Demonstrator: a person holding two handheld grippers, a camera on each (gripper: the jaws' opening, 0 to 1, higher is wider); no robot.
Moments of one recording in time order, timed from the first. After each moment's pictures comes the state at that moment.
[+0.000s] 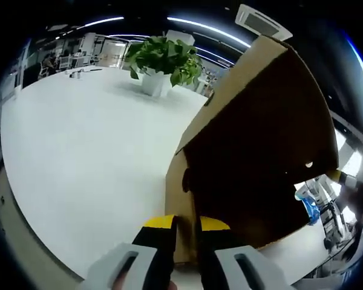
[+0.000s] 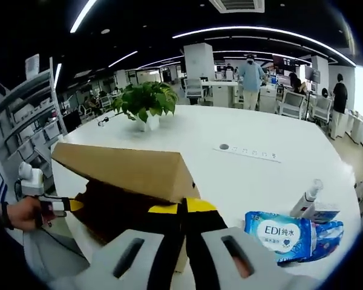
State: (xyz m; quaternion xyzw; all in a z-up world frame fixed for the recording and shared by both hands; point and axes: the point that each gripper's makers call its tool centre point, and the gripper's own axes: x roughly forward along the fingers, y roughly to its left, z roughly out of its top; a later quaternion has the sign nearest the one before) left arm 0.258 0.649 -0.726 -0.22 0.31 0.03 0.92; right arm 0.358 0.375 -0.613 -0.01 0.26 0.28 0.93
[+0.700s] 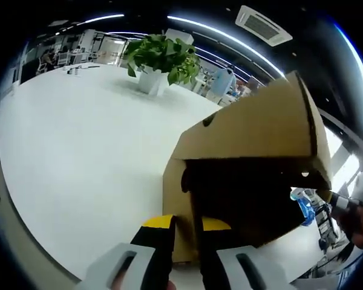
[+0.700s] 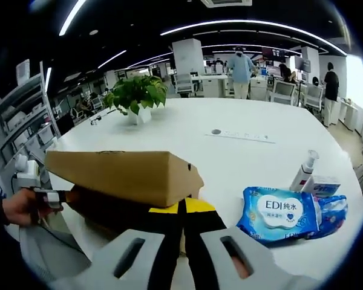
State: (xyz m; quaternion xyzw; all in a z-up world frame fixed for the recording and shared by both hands) left arm 0.260 0.642 -0.726 -0.24 0.31 0.01 0.92; right arm 0.334 0.359 -0.644 0.01 0.27 0.25 0.93
